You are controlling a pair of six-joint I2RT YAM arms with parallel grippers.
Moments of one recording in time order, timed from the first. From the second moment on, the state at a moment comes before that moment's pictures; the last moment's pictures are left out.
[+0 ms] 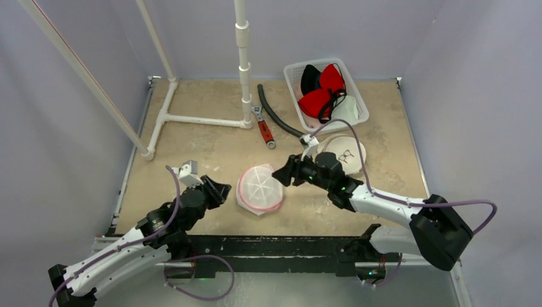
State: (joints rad) left arm -0.93 0.33 0.35 -0.47 -0.53 -1.02; right arm 0.79 1.23 0.54 0.38 -0.18 0.58
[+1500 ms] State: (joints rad) left arm -0.93 0.79 0.29 0.01 -0.40 -1.01; right arm 0.71 1.24 0.38 0.47 -0.27 0.70
